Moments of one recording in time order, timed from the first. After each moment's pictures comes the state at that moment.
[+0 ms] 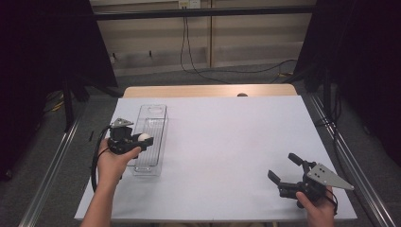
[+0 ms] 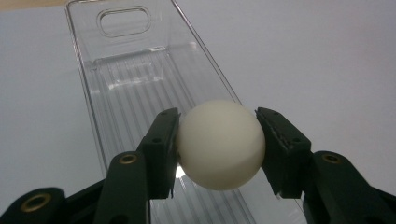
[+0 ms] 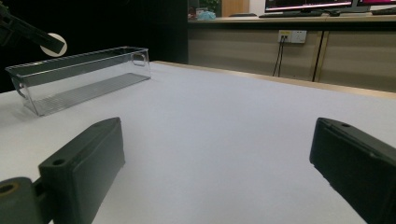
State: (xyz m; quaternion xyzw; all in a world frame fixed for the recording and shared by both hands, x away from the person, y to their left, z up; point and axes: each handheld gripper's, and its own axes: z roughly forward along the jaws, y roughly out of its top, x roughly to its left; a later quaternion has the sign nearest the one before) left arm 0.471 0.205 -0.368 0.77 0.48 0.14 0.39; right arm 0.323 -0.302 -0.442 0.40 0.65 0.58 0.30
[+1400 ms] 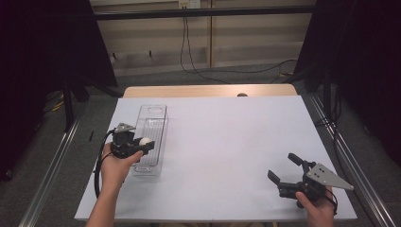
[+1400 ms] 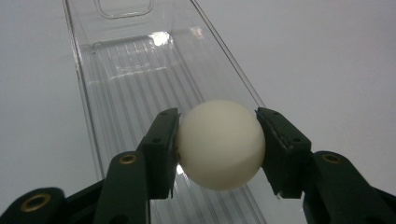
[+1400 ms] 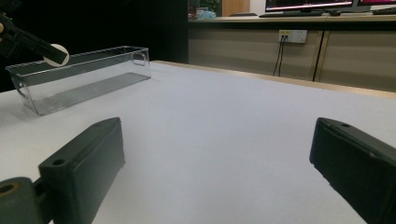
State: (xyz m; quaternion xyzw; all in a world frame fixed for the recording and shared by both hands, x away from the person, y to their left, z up) left arm 0.469 0.206 -0.384 0.78 0.48 0.14 0.38; right arm 0.323 -0.302 -0.442 0.40 0.65 0.58 0.30
